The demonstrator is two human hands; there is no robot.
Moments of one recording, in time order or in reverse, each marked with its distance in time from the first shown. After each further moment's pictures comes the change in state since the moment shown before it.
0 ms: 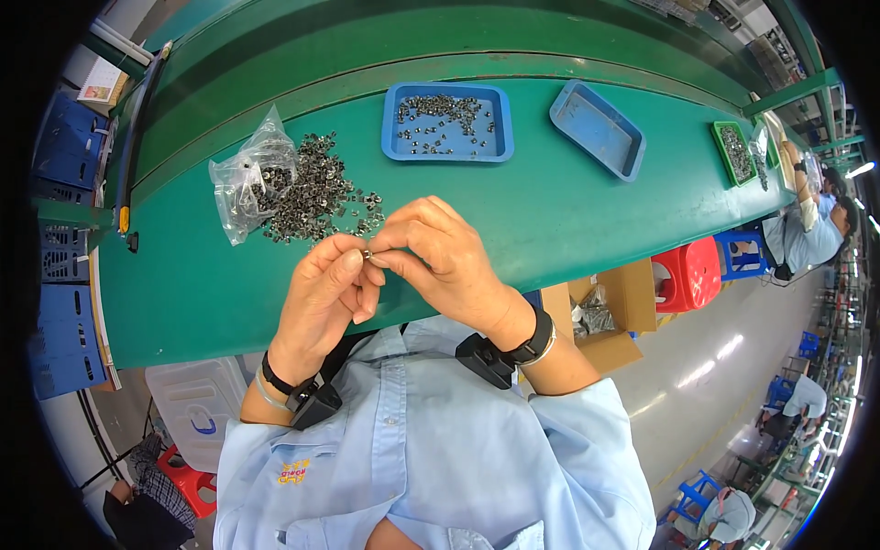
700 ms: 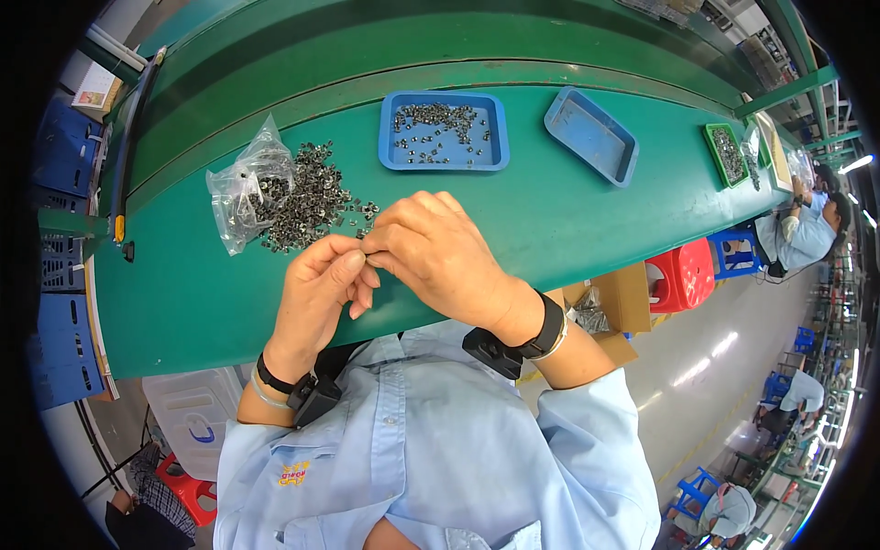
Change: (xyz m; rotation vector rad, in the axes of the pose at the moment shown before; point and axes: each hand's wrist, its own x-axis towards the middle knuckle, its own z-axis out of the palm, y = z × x) left_hand 0.009 0.005 -0.010 0.202 0.011 0.041; right_hand 0.020 -0.004 -0.013 -0.257 -0.216 -0.092
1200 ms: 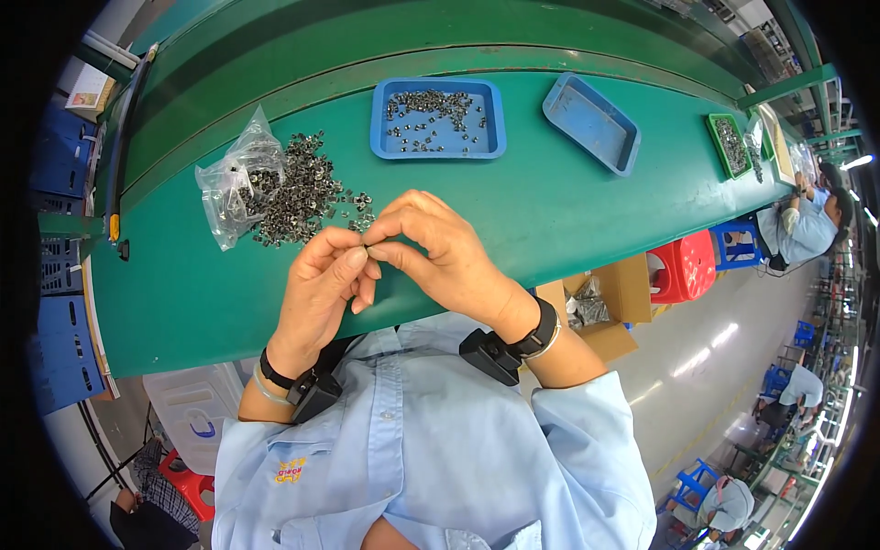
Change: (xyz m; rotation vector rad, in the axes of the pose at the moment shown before) left_hand 0.004 -0.011 0.004 -0.067 -0.012 -0.005; right_hand -0.014 0.007 0.012 0.402 0.084 0.194
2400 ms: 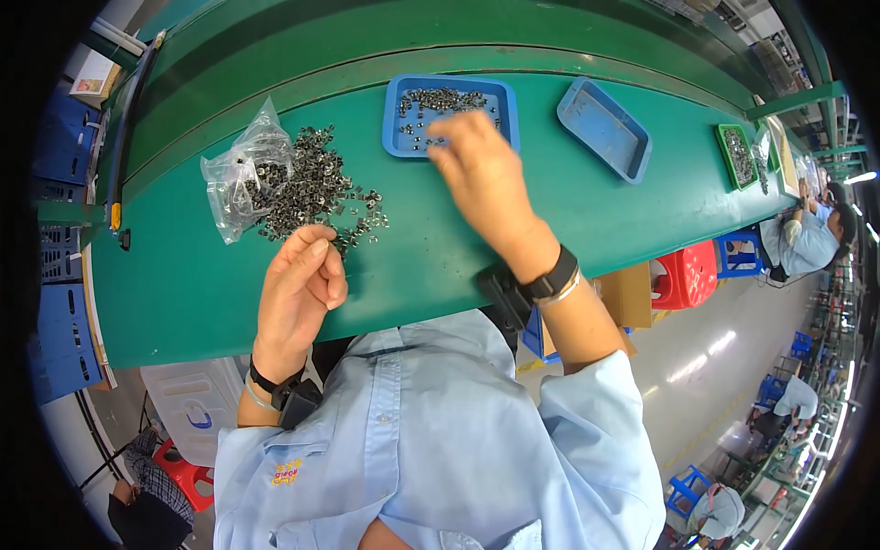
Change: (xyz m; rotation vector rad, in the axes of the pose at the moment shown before) left_hand -0.011 0.011 -0.024 -0.135 0.140 0.004; right_hand 0.038 0.060 -0.023 -0.327 0.255 0.090
